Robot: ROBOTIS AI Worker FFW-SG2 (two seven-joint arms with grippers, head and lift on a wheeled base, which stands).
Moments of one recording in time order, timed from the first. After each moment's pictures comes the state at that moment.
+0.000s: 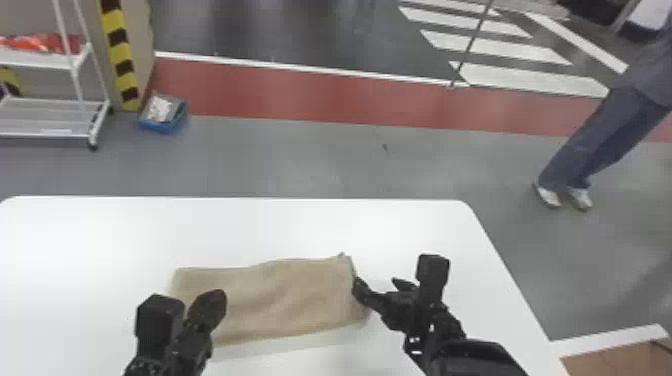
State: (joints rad) left arm 0.20 0.10 -0.32 -1.51 0.05 0.14 -0.07; right arm 0.06 0.00 -0.22 -1.39 -0.02 0.35 0.27
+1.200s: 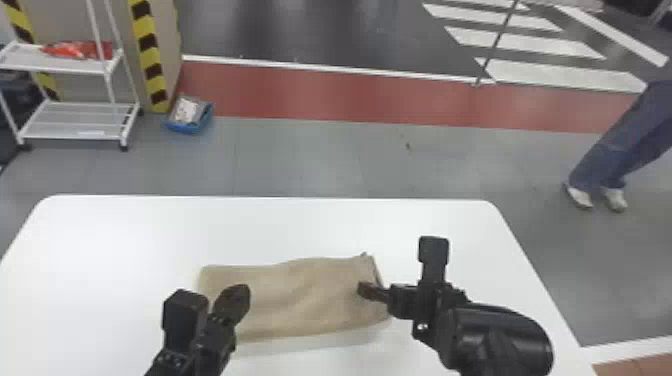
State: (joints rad) left arm 0.19 0.10 -0.32 -1.49 0.06 0.10 -0.08; right arm -0.08 0.00 -0.18 -1.37 -0.03 0.72 0.25
